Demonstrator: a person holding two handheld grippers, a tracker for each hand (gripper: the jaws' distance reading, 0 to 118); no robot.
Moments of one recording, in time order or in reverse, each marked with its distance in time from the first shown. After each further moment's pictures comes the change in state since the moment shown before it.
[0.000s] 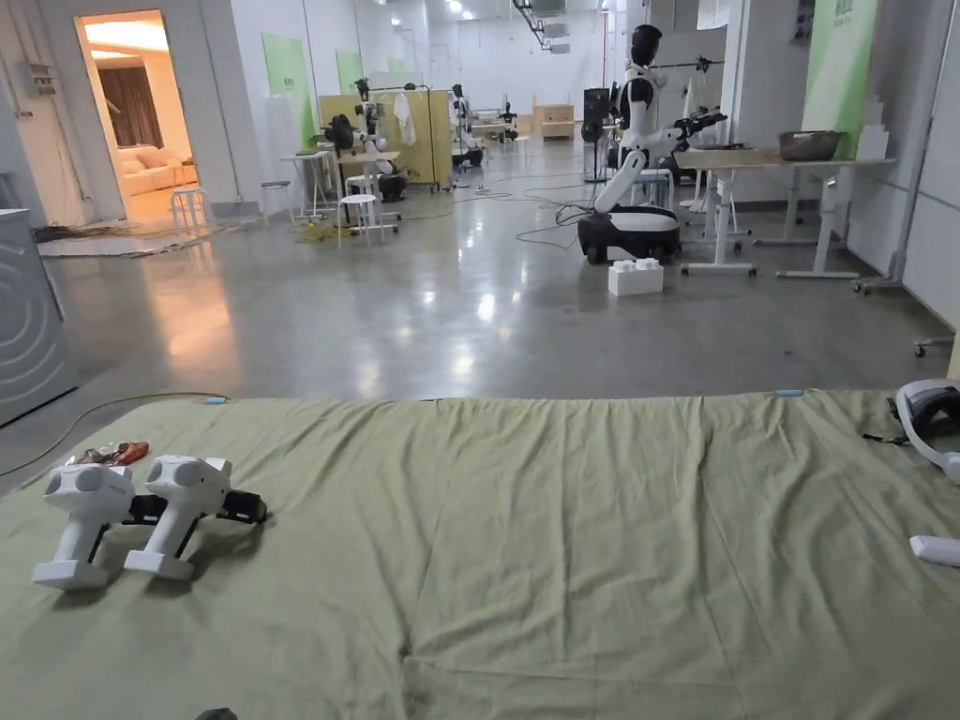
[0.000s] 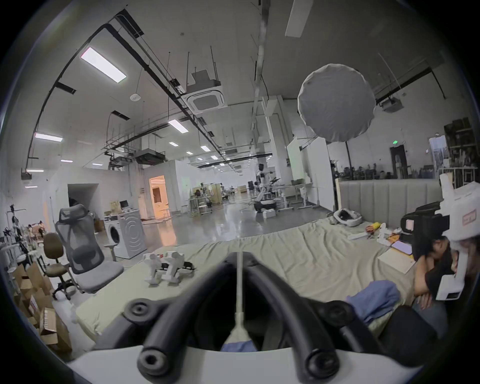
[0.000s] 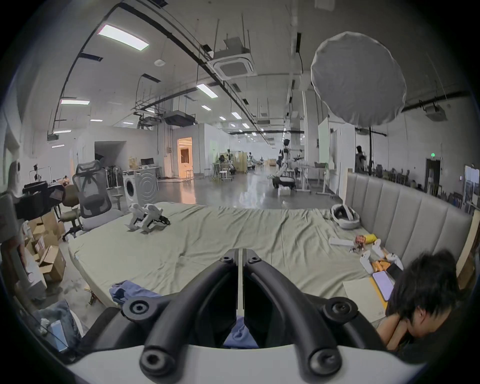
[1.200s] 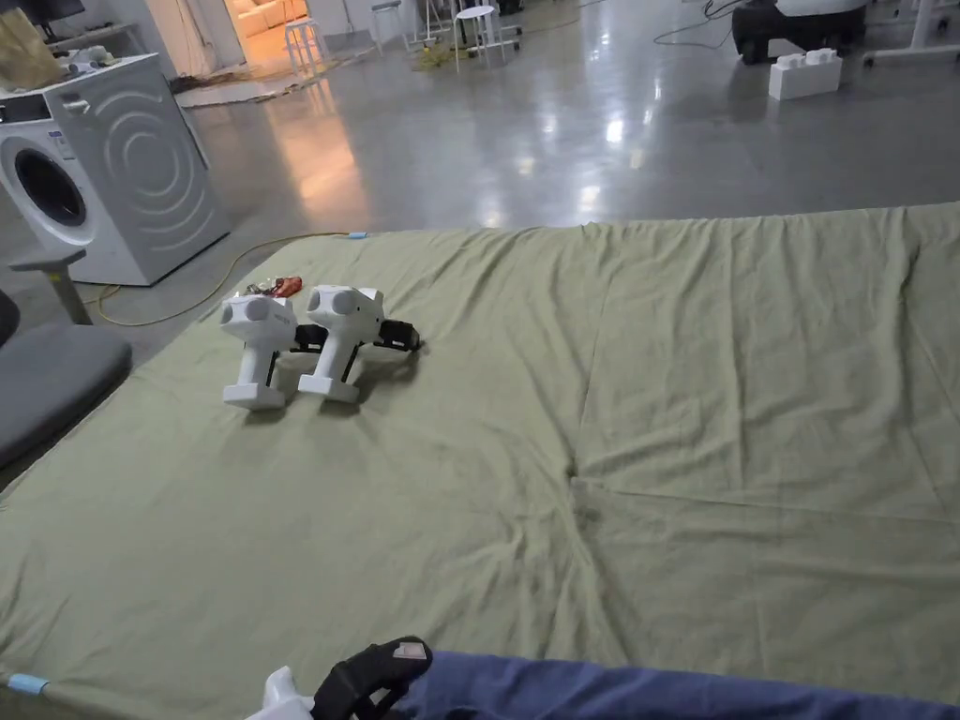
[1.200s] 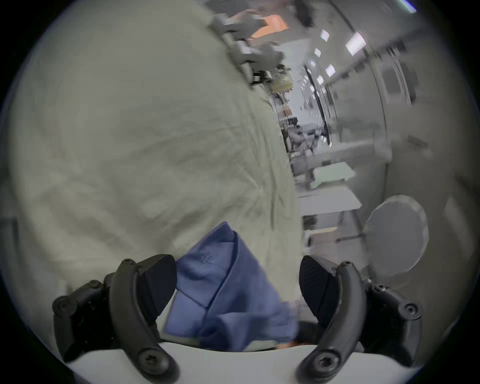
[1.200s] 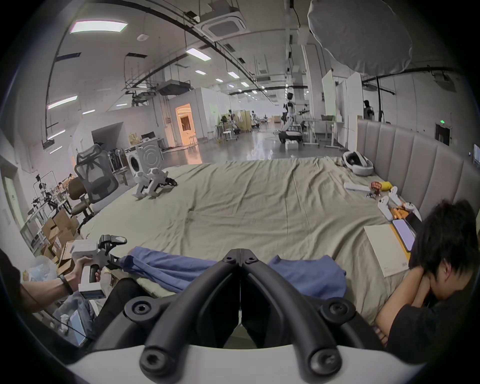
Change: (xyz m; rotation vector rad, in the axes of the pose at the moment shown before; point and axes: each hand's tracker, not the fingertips) left arm -0.154 -0.336 -0.149 -0.649 -0.141 1.500; right arm 0.004 -0.063 -0.026 -0.305 0.051 -0.121
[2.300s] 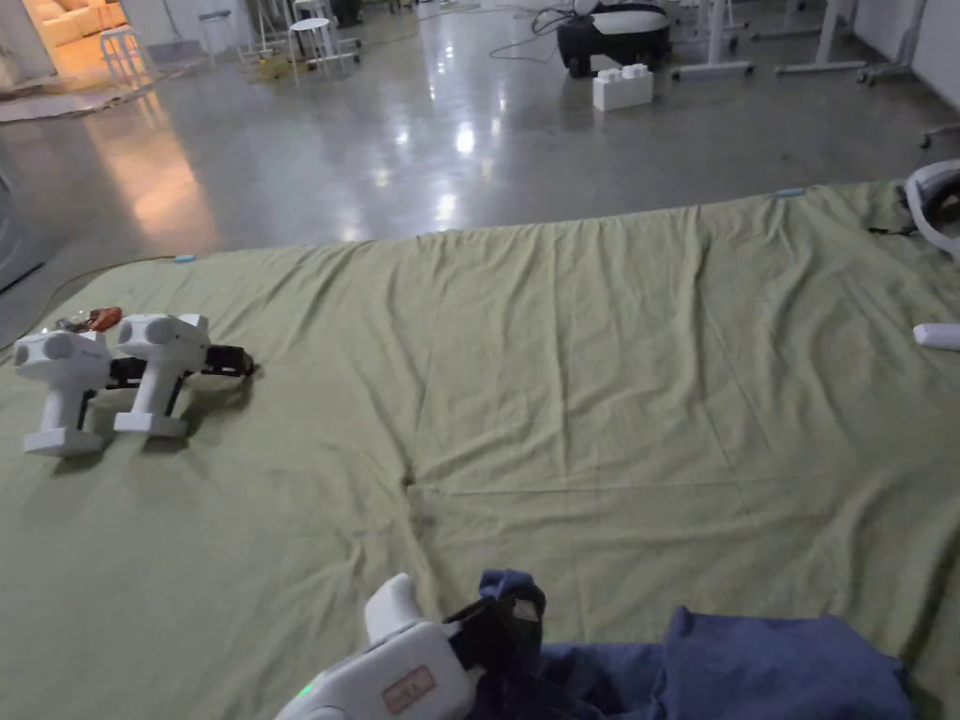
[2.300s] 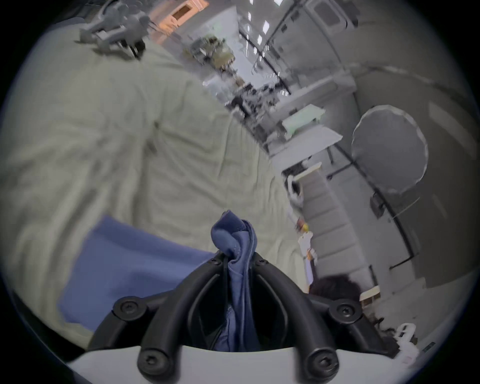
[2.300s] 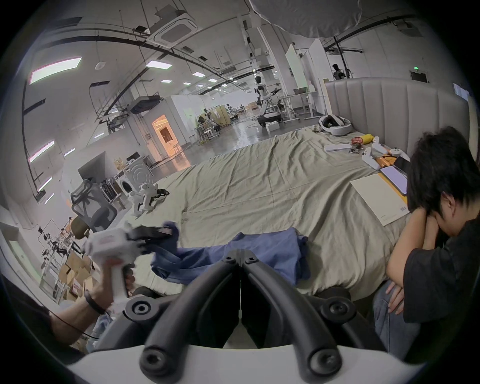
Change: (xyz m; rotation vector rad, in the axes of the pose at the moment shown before) left arm 0.152 -0.168 -0.138 -0.204 0.034 -0.540; right arm 0.042 -0.029 0.039 -0.032 -0.019 -0.271
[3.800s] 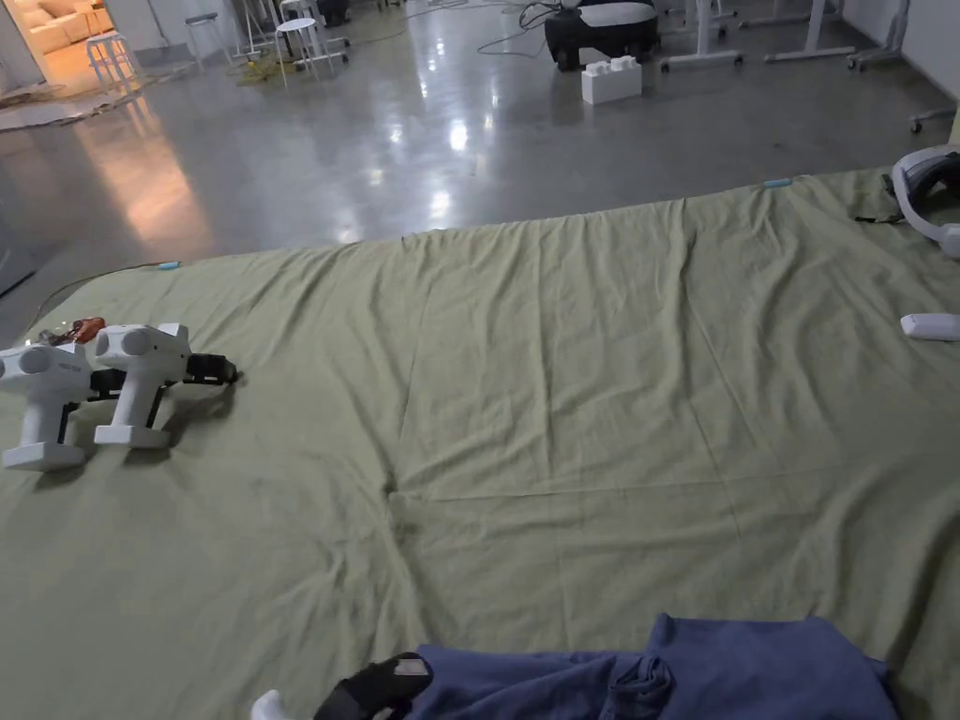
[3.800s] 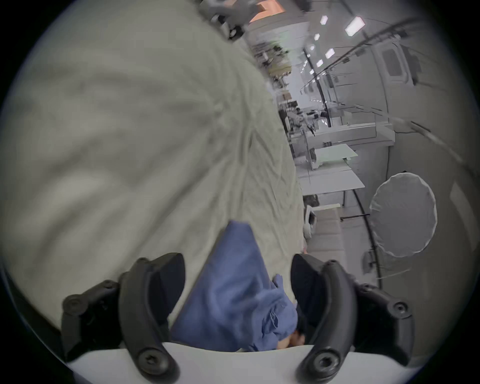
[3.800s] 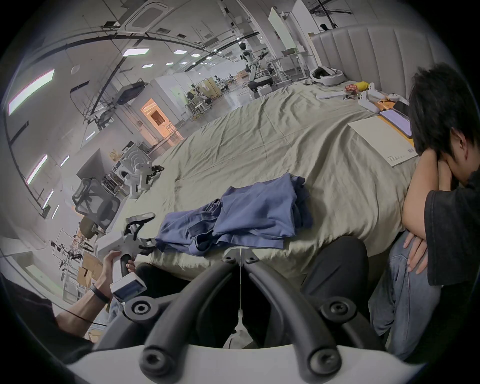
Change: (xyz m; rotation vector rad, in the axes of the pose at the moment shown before) left arm -0.134 0.000 0.040 0.033 -0.030 0.448; right arm 0.026 -0.041 -0.026 -0.209 0.026 -0.124
